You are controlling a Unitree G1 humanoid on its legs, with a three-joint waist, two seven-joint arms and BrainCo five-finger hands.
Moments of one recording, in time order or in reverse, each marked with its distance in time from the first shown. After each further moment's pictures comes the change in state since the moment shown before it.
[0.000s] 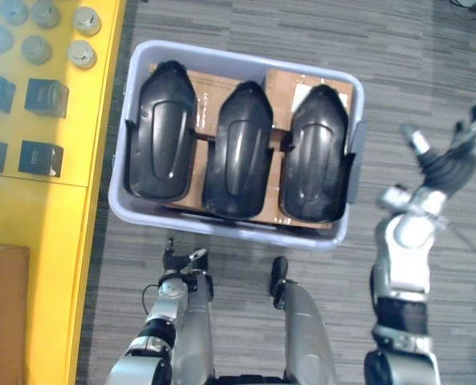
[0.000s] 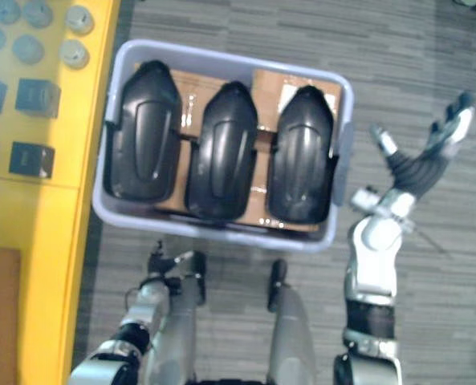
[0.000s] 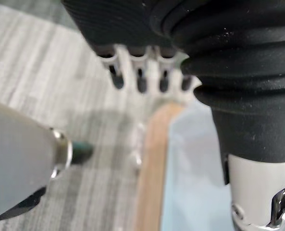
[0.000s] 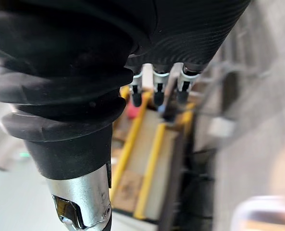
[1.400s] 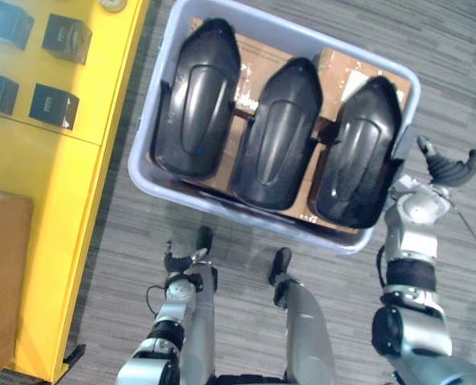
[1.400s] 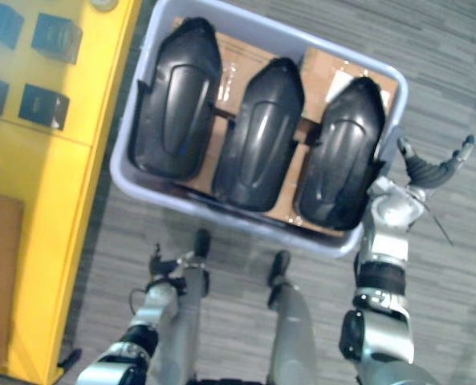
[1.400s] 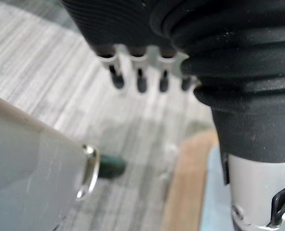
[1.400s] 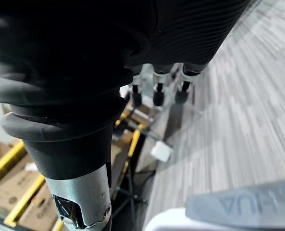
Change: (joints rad) left arm -0.009 -0.038 -0.002 -0.010 0.011 0.001 0.082; right arm -0.451 -0.180 -0.177 0.574 0.080 0.138 -0.134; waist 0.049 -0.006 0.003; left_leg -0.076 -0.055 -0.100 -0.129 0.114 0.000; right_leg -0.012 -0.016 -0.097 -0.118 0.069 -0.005
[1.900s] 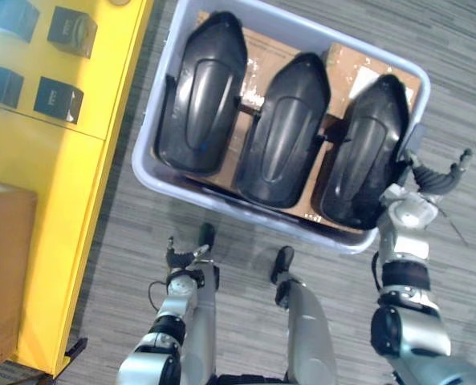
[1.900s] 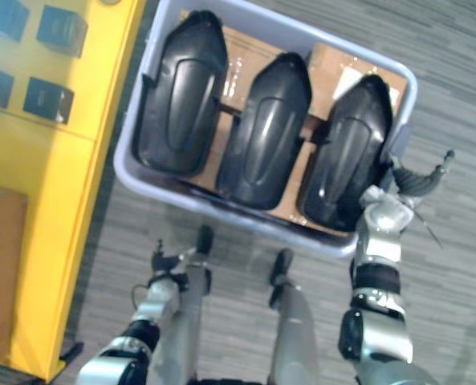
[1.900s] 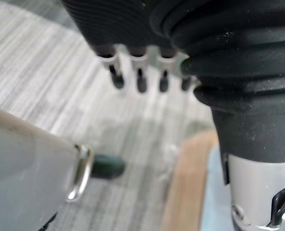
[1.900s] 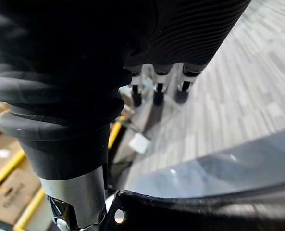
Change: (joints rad) left arm -0.037 0.001 -0.026 0.026 -0.008 0.005 -0.001; right arm -0.046 -0.003 0.009 0.185 0.041 0.000 0.035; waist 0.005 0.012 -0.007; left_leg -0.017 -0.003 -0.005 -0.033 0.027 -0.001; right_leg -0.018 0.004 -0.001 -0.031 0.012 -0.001
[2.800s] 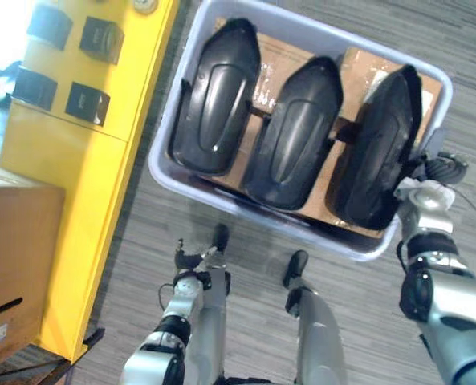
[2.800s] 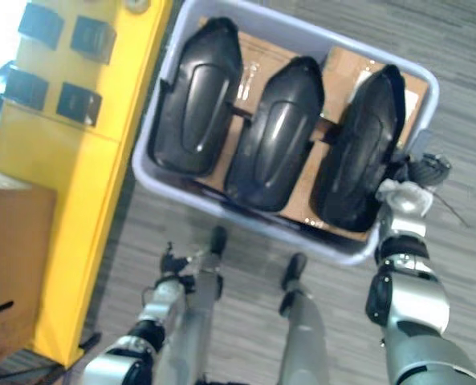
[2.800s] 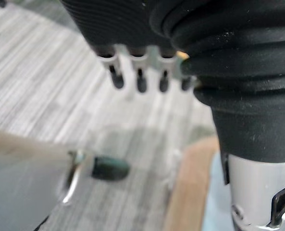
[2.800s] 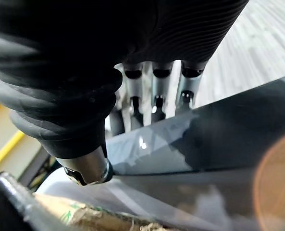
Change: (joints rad) left arm -0.007 -0.010 -0.027 0.039 -0.046 -0.007 -0.027; right arm -0.192 -0.206 0.080 0.451 0.019 0.037 0.100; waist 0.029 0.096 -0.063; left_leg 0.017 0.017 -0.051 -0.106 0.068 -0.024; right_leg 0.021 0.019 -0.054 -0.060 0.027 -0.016
